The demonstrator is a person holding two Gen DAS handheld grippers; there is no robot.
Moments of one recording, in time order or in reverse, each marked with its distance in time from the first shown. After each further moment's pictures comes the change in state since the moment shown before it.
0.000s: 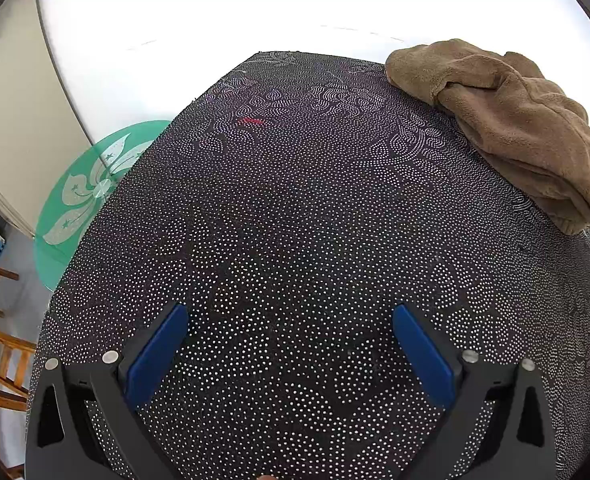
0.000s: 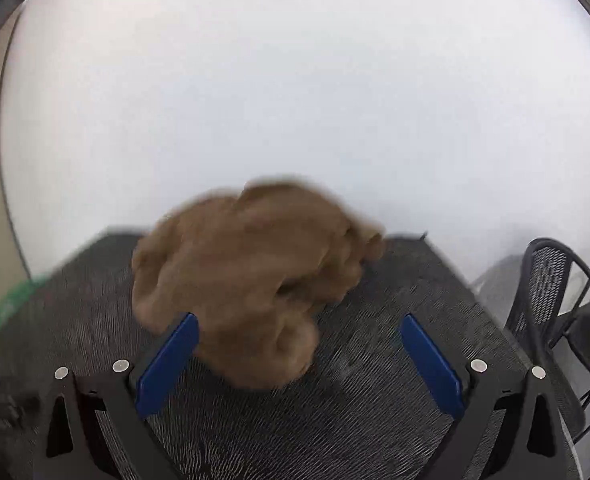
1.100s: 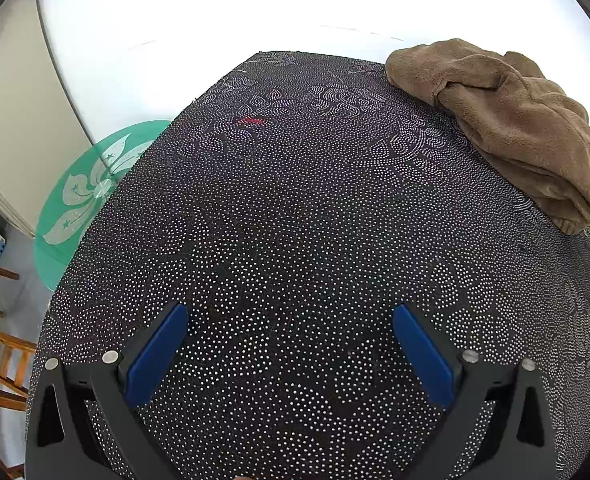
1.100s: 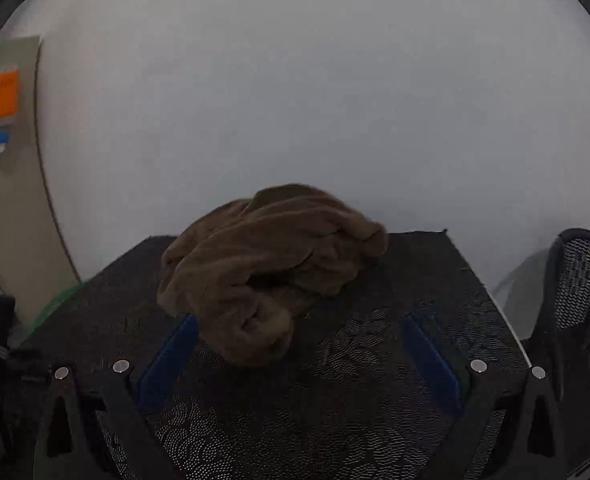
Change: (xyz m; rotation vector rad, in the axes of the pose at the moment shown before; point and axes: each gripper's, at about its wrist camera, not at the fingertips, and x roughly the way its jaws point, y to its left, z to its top) left arm 0.000 -0.001 0.000 0.005 0.001 0.003; right arm 0.047 -0.004 -0.009 -0.078 0.077 0.260
